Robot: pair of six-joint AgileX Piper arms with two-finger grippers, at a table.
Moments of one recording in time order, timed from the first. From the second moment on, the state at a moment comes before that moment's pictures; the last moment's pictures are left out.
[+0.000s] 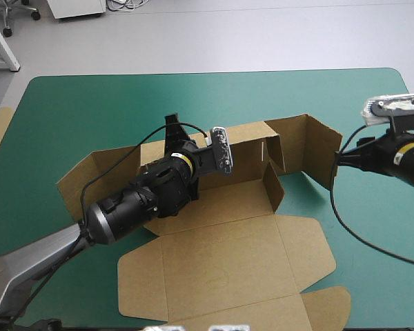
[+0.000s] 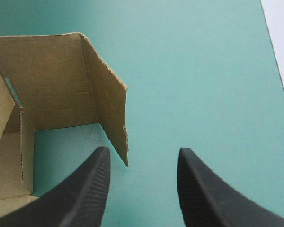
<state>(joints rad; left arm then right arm) -0.96 1.51 -1.33 0.79 0.89 0.15 0.22 1.05 -1.29 -0.22 1.03 0.14</state>
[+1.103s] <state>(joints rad) -1.03 1.50 -1.25 0.91 0.91 0.03 0.03 1.99 -2.01 0.44 1.24 -0.28</state>
